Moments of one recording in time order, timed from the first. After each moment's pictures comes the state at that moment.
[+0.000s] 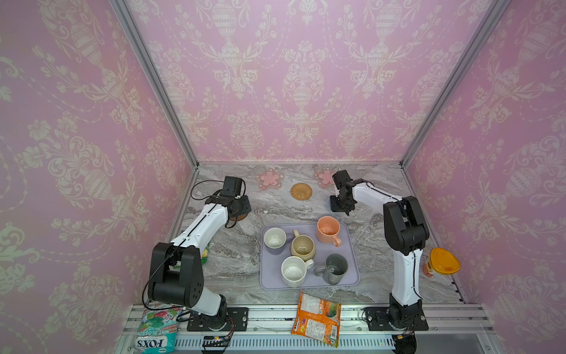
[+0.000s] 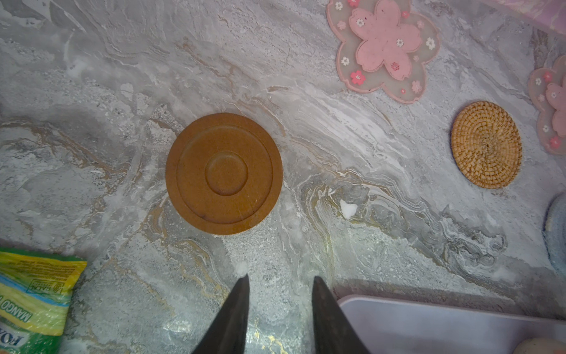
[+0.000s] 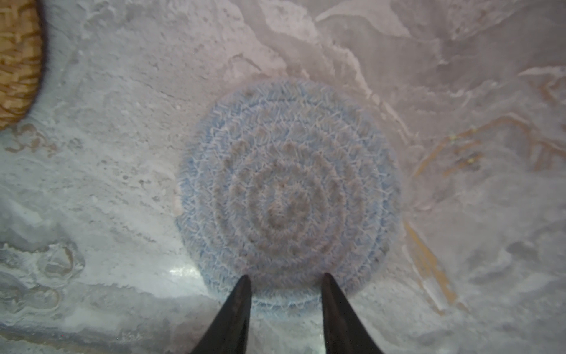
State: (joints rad) left arm -0.13 1.51 1.09 -0.56 -0.05 -0.43; right arm 0.30 2.10 1.54 -0.70 0.04 0.29
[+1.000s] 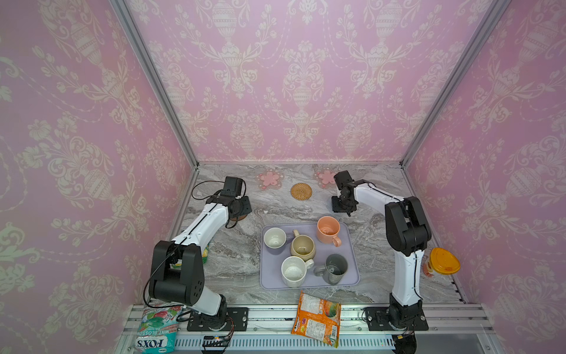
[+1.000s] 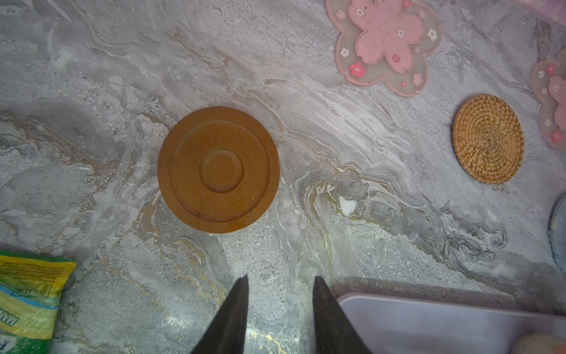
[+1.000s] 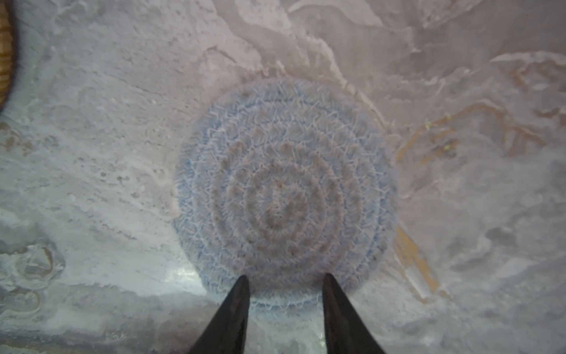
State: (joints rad) left arm -0.13 1.53 1.09 -0.56 -0.04 -0.44; right arm 0.28 2.08 1.51 -0.70 0.06 0.30
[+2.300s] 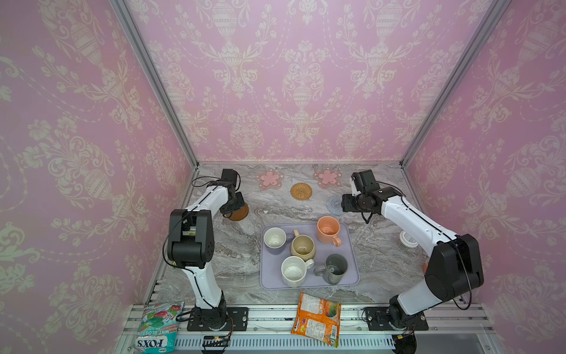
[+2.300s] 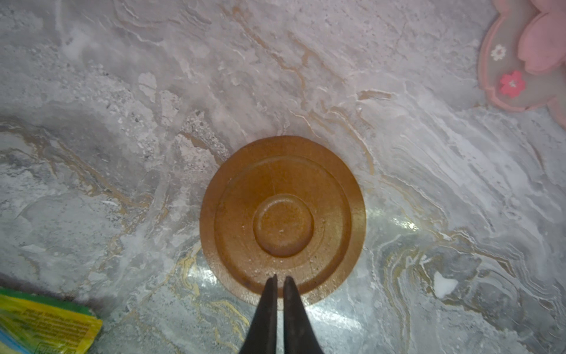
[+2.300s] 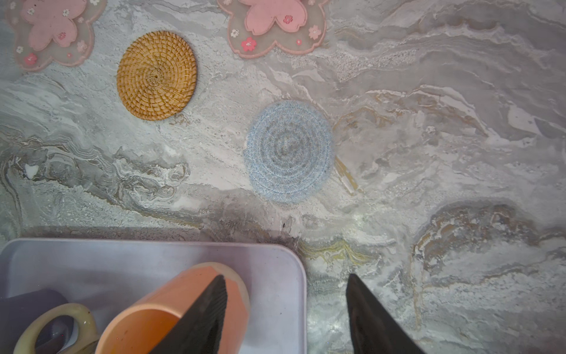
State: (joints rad) left arm 0.00 1.89 1.36 -0.70 -0.07 -0.41; right arm 0.29 1.54 1.23 -0.67 0.07 0.28
